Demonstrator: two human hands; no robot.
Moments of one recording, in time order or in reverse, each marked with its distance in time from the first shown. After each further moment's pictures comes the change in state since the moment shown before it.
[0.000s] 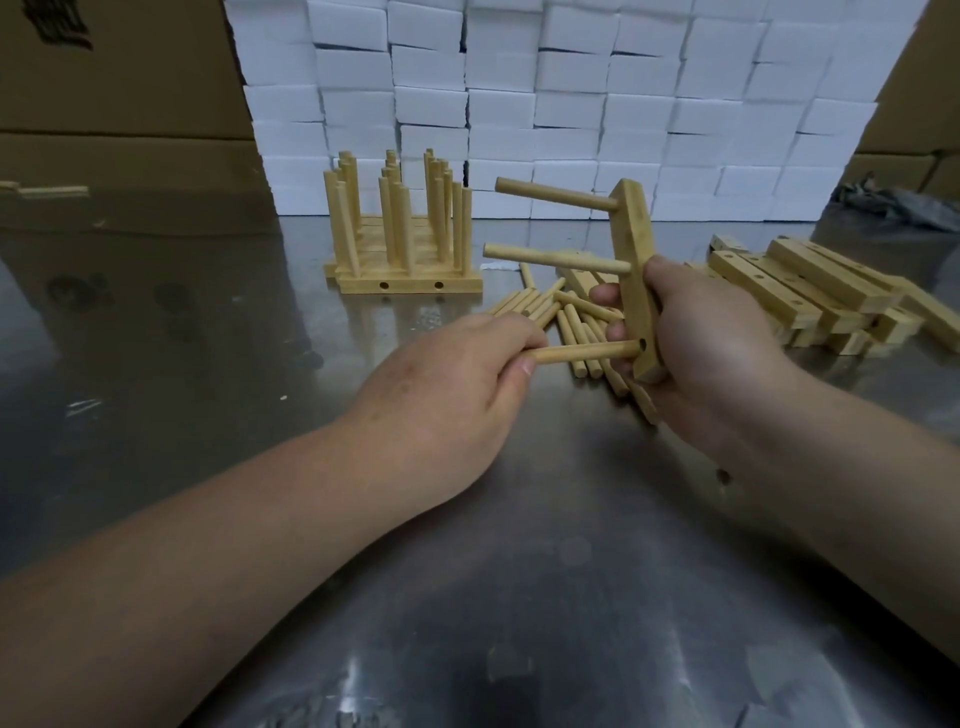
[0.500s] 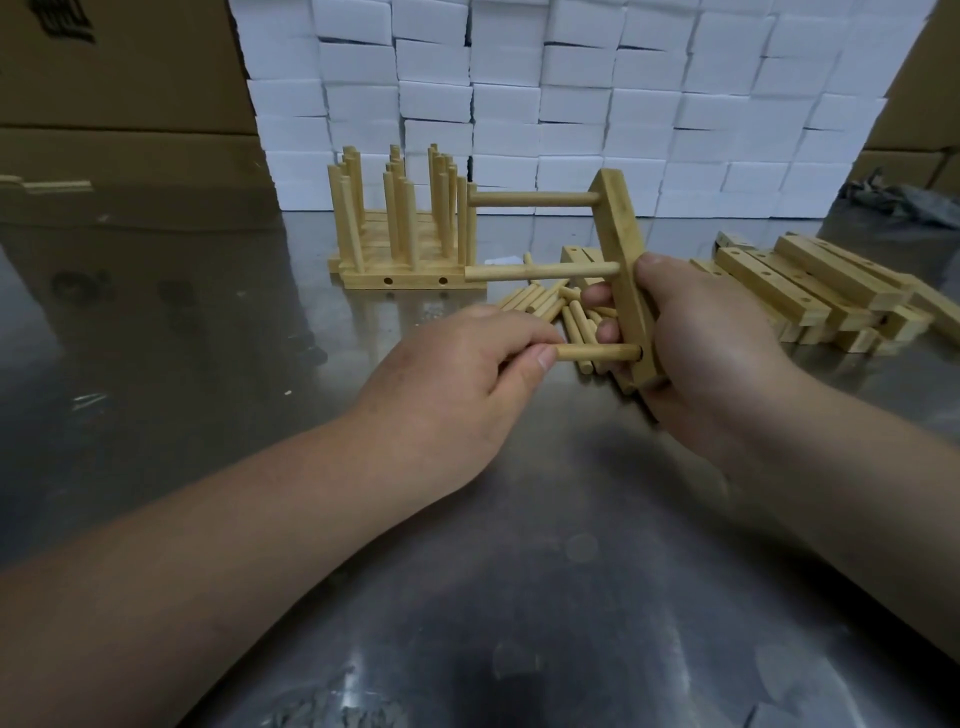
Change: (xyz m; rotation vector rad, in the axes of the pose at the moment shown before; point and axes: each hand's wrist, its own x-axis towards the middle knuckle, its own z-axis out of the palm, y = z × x) left_hand -0.001 -0.001 0.001 -0.150 0.083 0.030; right_hand -0.008 0.005 0.003 0.002 -0.121 -0.084
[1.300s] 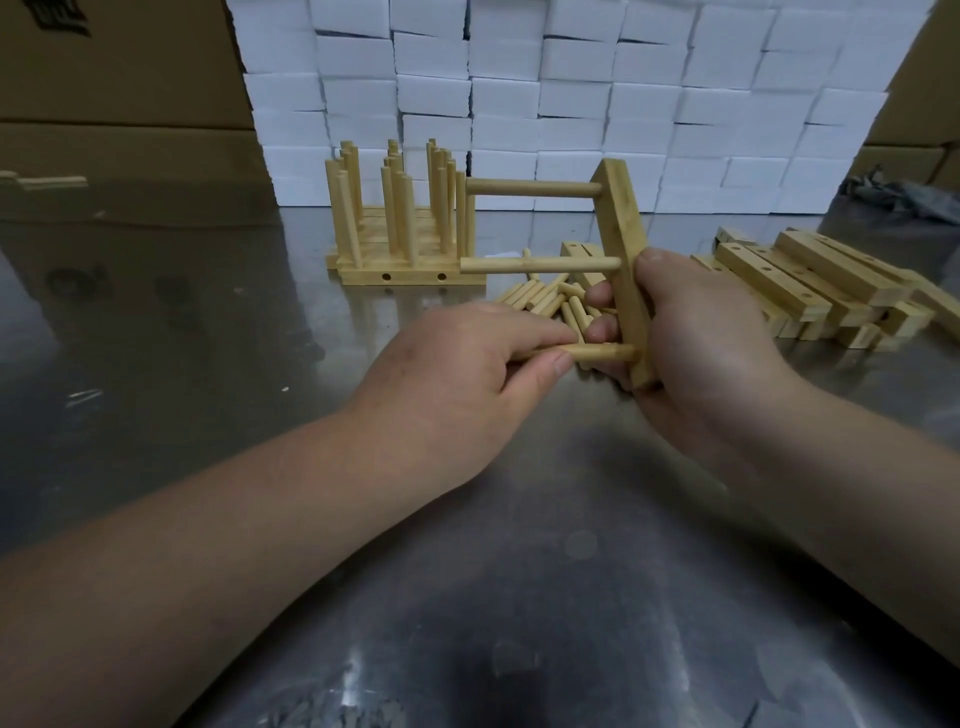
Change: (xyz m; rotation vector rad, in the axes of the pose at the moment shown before) left_hand 0.002 0.006 0.000 0.024 0.042 0.054; right_hand -0.006 0.001 0.003 -0.020 -0.027 -0.055
